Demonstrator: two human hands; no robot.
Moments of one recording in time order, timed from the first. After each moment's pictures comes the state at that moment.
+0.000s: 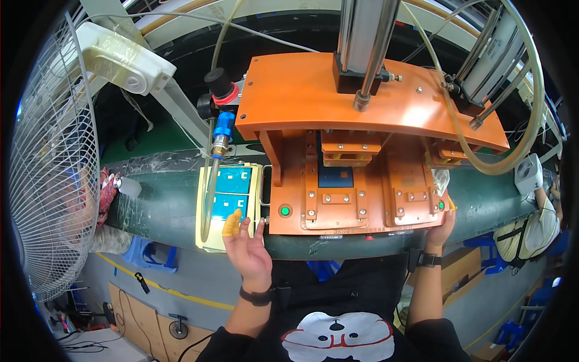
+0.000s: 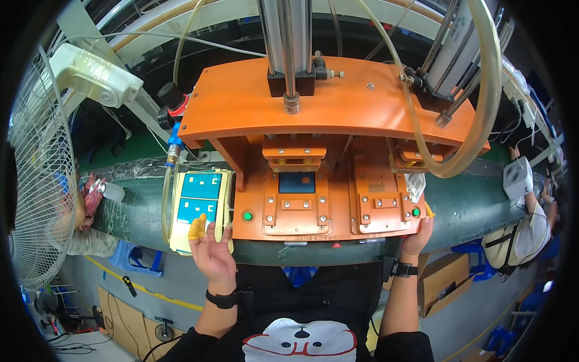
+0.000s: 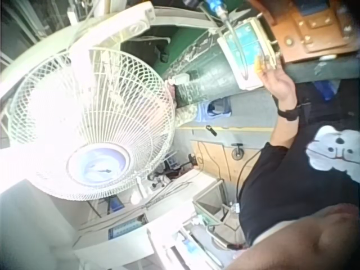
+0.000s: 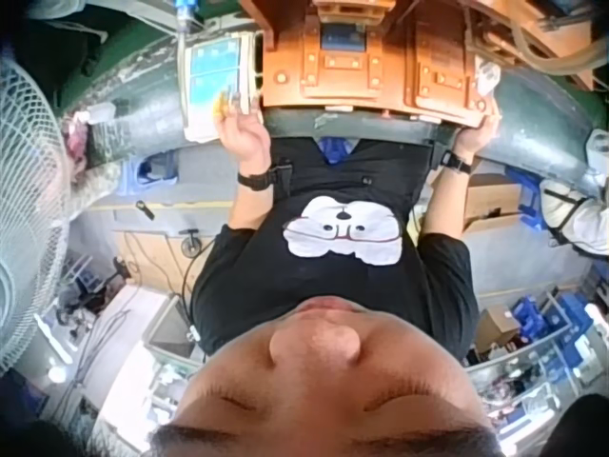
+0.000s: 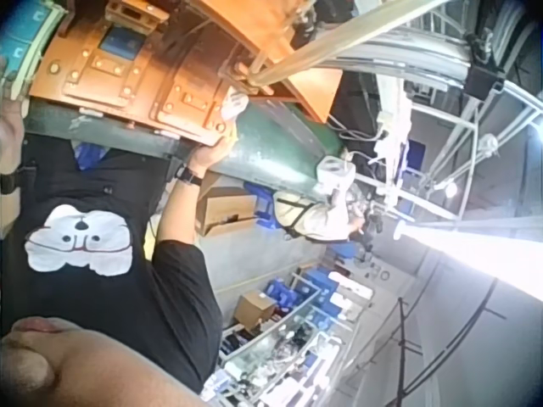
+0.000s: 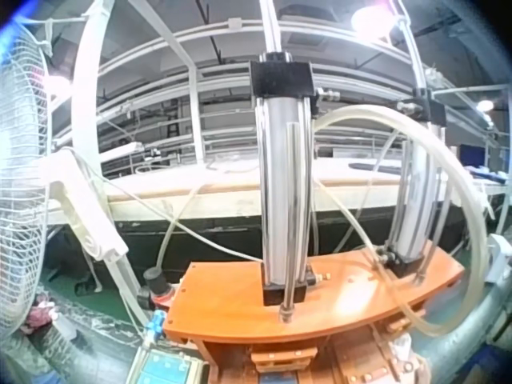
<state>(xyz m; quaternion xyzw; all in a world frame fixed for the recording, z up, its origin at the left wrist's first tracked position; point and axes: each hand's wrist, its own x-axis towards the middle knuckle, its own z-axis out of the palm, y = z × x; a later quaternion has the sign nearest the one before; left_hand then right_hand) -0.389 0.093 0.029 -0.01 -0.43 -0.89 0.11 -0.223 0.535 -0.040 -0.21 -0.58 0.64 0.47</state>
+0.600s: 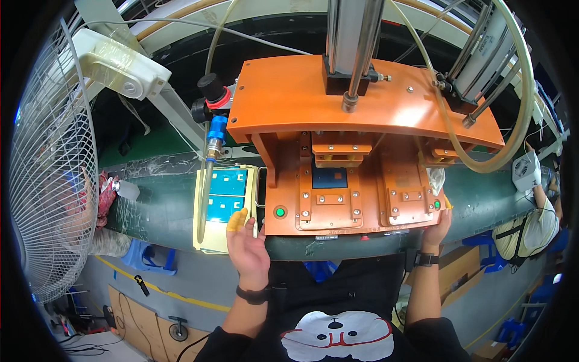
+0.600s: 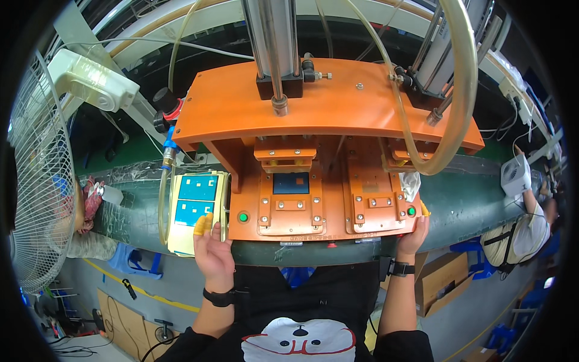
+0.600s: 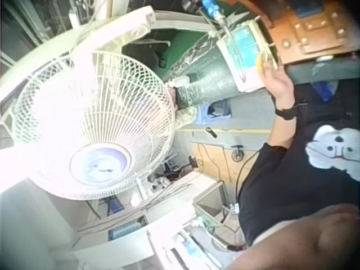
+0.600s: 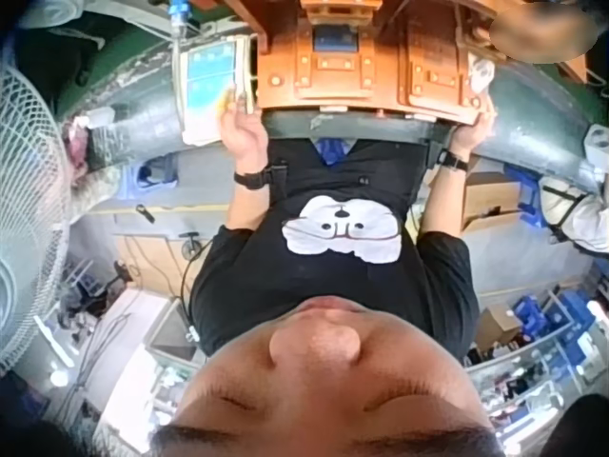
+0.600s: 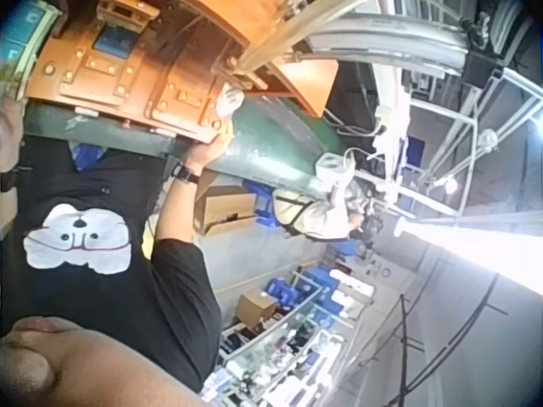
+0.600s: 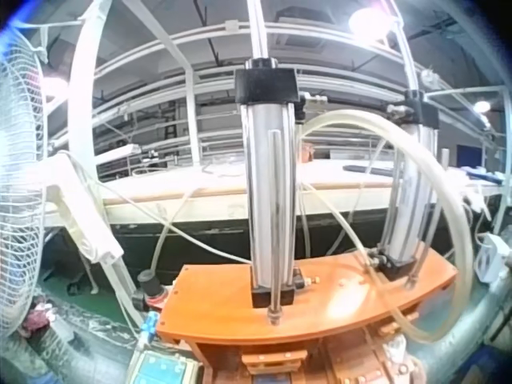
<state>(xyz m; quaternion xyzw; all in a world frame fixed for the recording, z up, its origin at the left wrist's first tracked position) -0.393 0.095 0.034 0.05 -0.38 -0.92 0.01 -0.222 0.536 -0.041 -0.21 -0.57 0.64 0.47</state>
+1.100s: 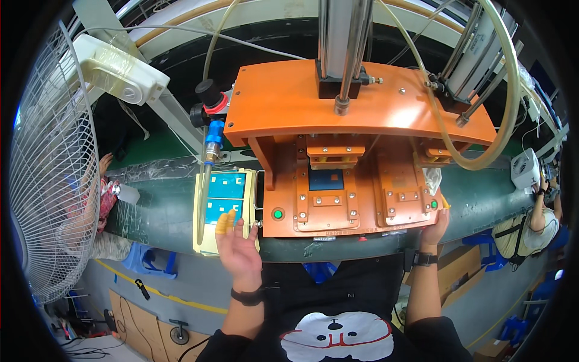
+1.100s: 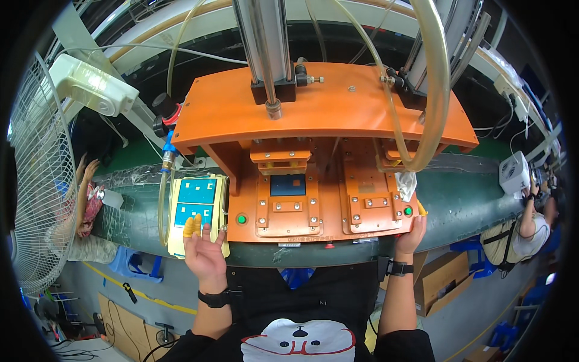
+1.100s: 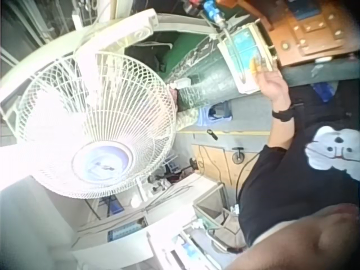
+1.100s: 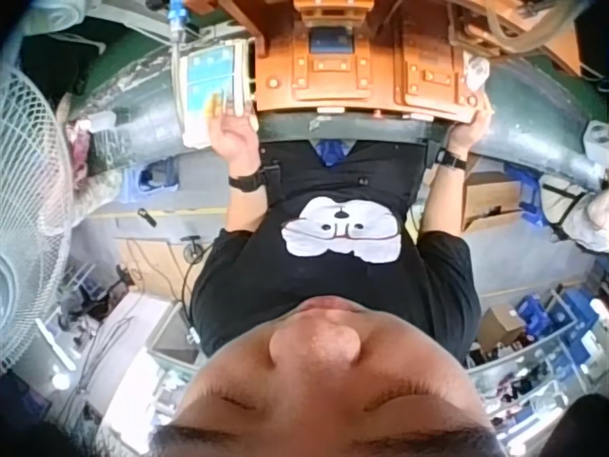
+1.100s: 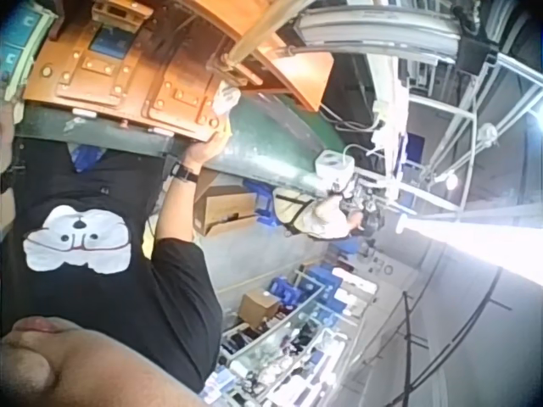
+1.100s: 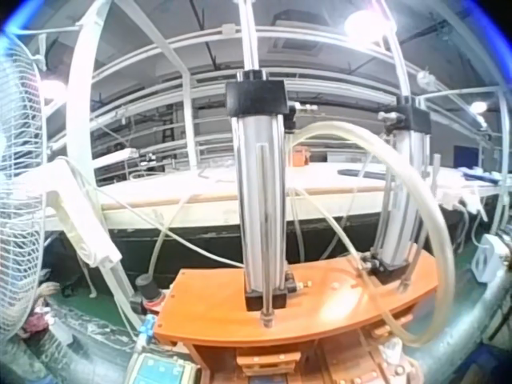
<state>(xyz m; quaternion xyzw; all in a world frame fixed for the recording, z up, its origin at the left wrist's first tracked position) -0.399 0.082 0.036 0.03 -0.39 -0.92 0.04 -0.224 0.538 -0.043 -0.20 -0.58 0.64 0.47</state>
